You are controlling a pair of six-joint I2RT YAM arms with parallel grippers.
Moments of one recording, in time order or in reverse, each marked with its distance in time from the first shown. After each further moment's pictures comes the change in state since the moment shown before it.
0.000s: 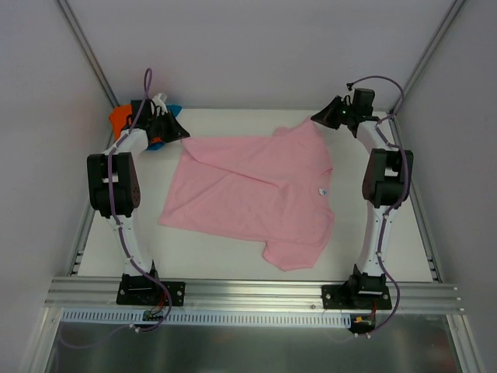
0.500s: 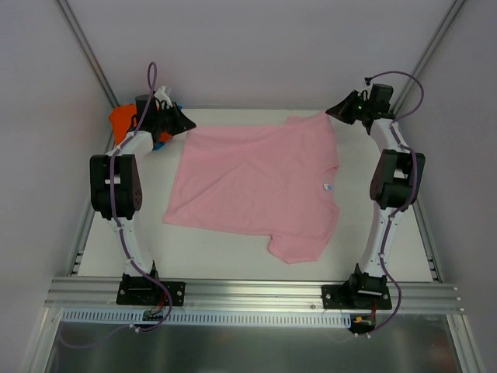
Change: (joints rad) left arm -0.040 -0.032 -0.050 0.209 0.002 -0.047; right arm -0.077 -0.039 0.027 -0.032 0.005 -0.022
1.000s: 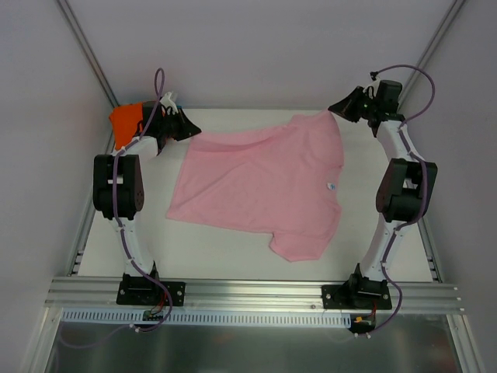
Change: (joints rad) left arm -0.036 0.000 -0.076 0.098 0.002 -0.007; right arm 0.000 -0.212 -0.162 0.011 -0.022 -0.017
